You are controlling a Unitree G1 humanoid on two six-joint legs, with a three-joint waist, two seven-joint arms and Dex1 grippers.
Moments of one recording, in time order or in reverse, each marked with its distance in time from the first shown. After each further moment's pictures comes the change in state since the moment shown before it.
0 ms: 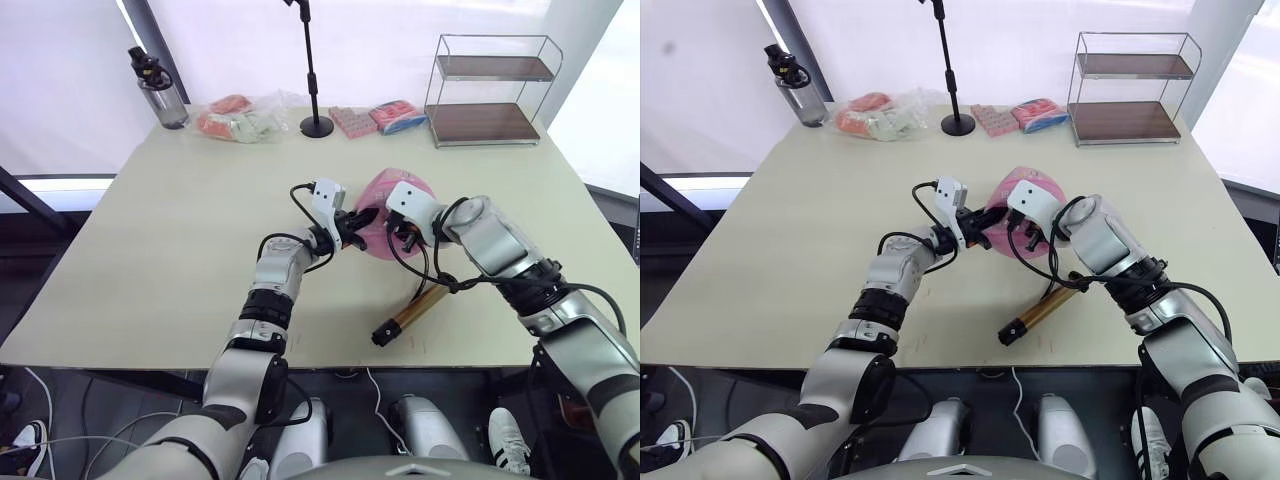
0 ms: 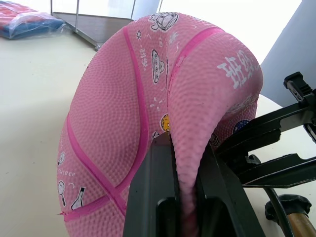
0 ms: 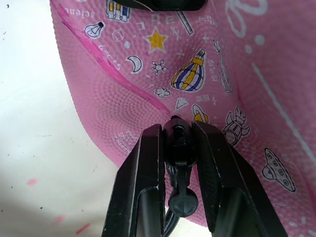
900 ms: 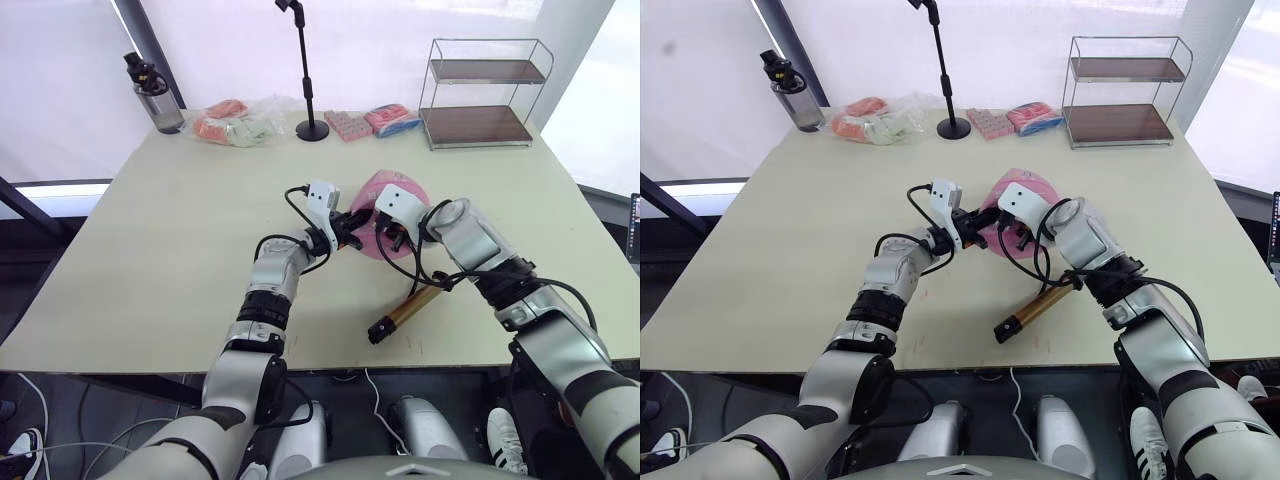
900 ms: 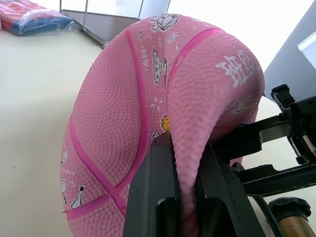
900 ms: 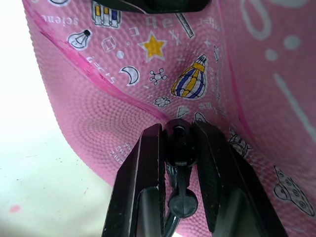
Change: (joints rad) left arm 0.007 0.001 0.027 0.000 0.000 0.020 0.020; right arm -0.016 0.118 -0.032 0.197 -0.093 -0.124 -0.011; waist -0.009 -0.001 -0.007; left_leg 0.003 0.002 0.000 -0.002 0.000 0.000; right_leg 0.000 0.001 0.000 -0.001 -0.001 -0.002
